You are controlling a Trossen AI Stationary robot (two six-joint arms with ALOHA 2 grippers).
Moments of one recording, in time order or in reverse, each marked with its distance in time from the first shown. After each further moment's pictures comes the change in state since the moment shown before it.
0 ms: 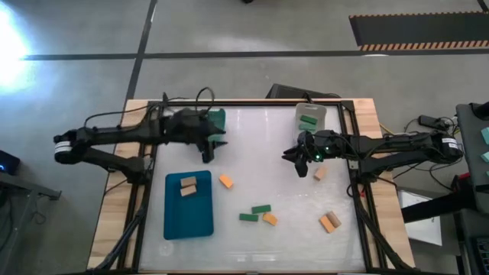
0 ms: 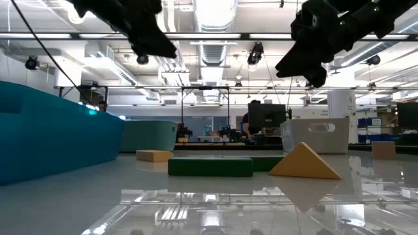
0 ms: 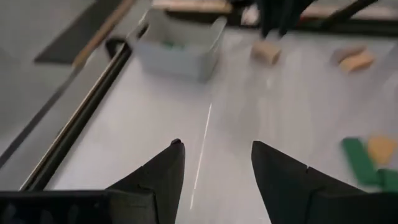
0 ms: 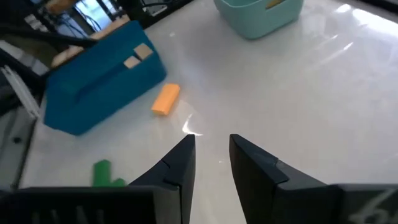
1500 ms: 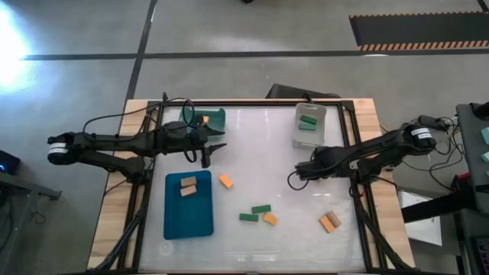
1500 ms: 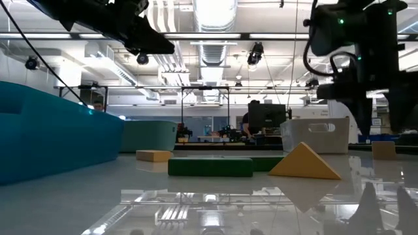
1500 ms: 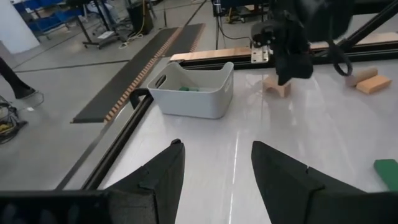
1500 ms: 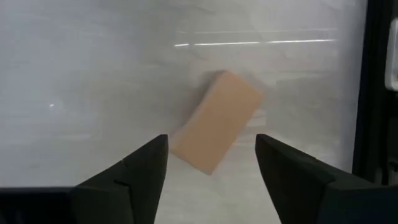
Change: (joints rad) left arm -0.076 -0.103 -0.238 0.366 -0.123 0.108; right arm 0.238 0.391 0.233 -1.065 0.166 1.282
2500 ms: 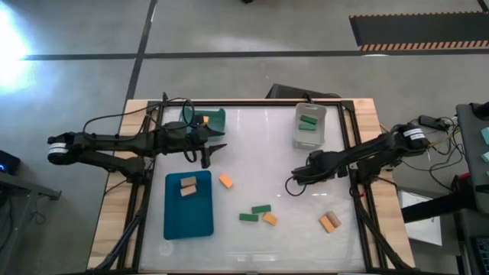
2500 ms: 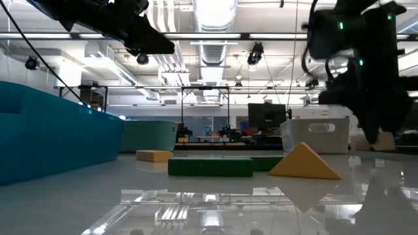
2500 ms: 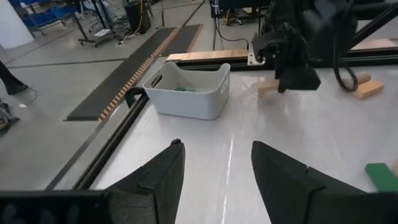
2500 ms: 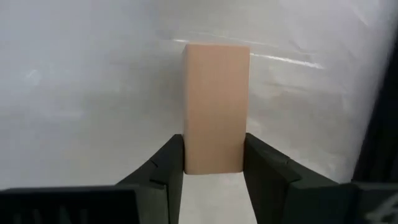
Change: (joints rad) left arm -0.001 0.000 -0.003 0.004 0.016 -0.032; right arm 0.028 0.063 -0.001 0.053 -0.007 -0.168
